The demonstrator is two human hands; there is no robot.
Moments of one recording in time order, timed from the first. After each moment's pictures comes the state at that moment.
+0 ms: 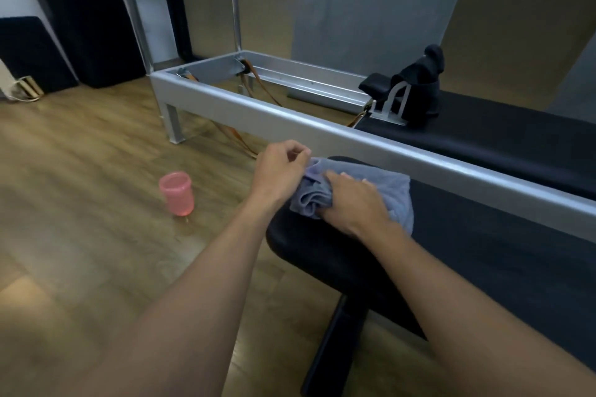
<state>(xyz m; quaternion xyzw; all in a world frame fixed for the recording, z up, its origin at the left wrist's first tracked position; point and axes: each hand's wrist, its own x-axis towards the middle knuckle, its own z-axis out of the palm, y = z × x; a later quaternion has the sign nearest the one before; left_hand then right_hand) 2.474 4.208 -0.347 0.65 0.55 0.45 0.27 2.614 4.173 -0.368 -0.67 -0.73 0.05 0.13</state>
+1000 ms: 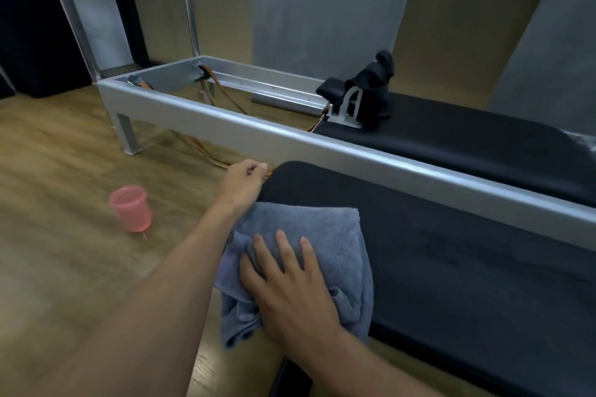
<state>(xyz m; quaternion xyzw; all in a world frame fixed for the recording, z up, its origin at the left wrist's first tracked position) 2.494 4.220 -0.359 0.64 0.57 0.39 0.35 2.586 4.068 -0.418 -0.55 -0.83 -0.11 0.03</state>
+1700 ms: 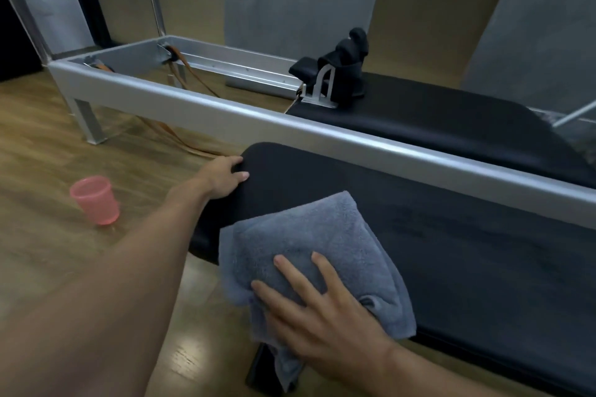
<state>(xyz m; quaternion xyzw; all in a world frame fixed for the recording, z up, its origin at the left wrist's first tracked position) 2.508 4.257 -0.390 0.75 0.58 0.13 0.29 2.664 4.006 -0.429 -0.41 -0.86 -0.28 -0.12</state>
